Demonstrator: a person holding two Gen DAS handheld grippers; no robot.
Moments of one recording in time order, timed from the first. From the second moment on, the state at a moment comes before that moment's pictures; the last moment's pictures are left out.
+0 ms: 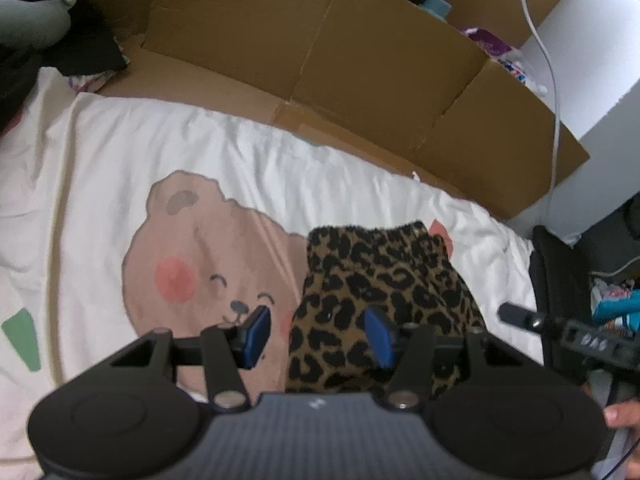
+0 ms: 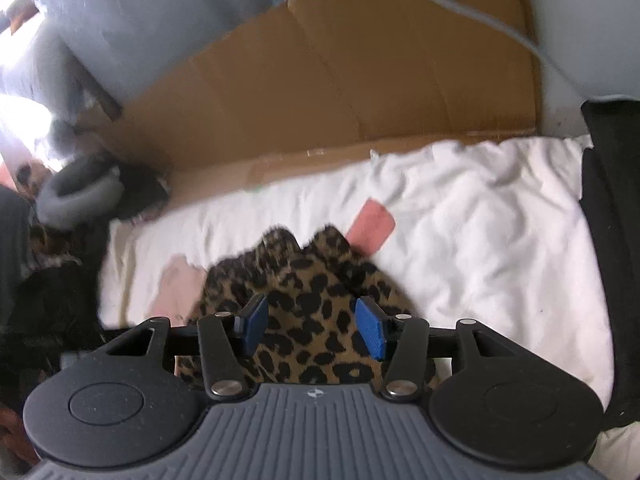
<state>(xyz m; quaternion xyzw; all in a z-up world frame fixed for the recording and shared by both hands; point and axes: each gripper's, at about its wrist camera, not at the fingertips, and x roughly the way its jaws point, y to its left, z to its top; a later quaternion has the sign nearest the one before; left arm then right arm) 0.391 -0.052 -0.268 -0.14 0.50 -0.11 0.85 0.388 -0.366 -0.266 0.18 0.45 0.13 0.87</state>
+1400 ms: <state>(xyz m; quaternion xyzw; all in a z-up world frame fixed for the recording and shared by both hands) 0.426 -0.096 -0.324 -0.15 0.52 -0.09 0.84 0.424 -0.333 -0.283 0.02 0.44 0.05 0.89</state>
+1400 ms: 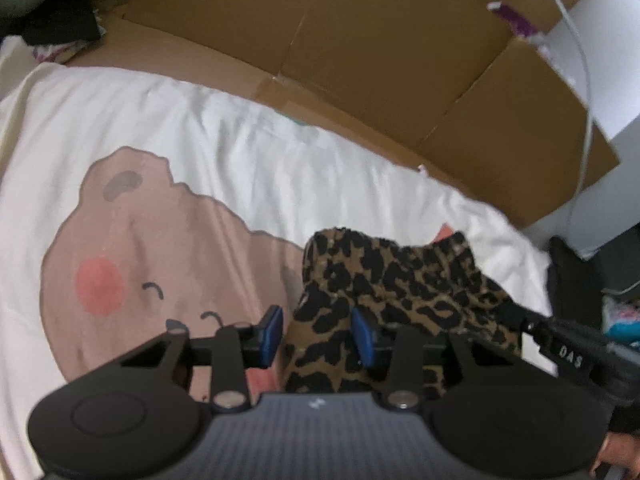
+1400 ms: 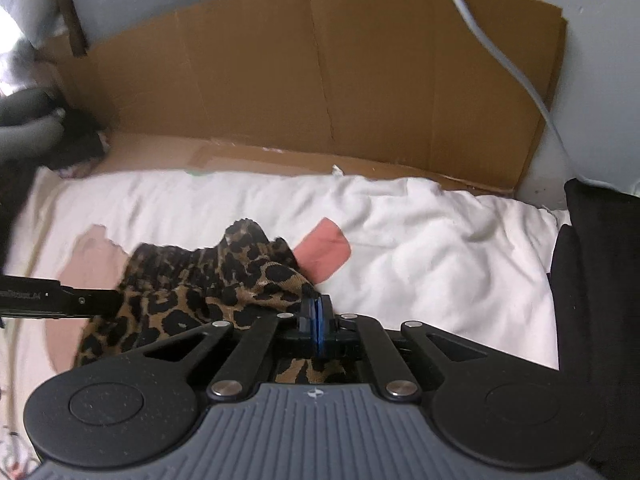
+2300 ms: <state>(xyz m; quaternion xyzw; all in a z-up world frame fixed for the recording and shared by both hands) 0.440 -0.105 -0.340 -0.10 0.52 -0.08 0.84 0.370 -0.372 -0.316 0.06 0.52 0.10 0.85</state>
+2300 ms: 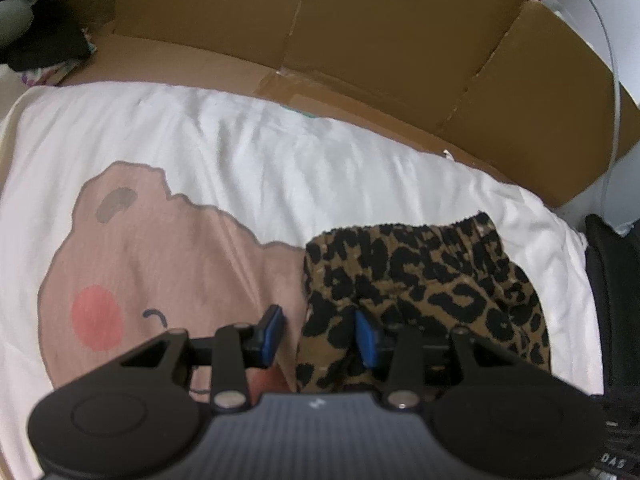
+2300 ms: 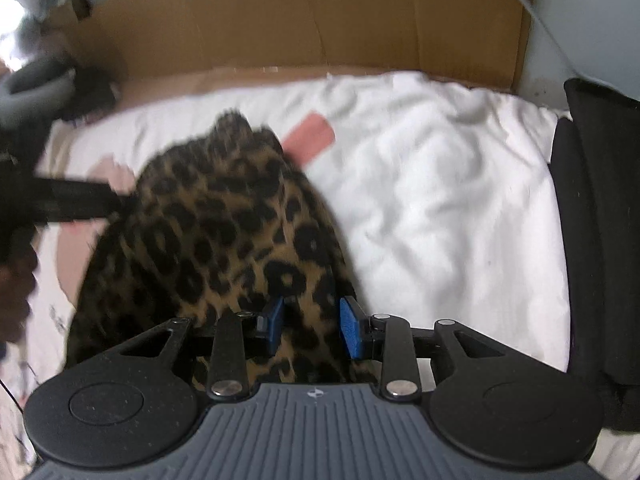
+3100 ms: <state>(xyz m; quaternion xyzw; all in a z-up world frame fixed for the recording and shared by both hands) 0.413 -0.109 -0.279 -0.08 0.47 -0.11 0.87 0.351 -0.406 -0.310 0.08 0.51 0.10 0.85</state>
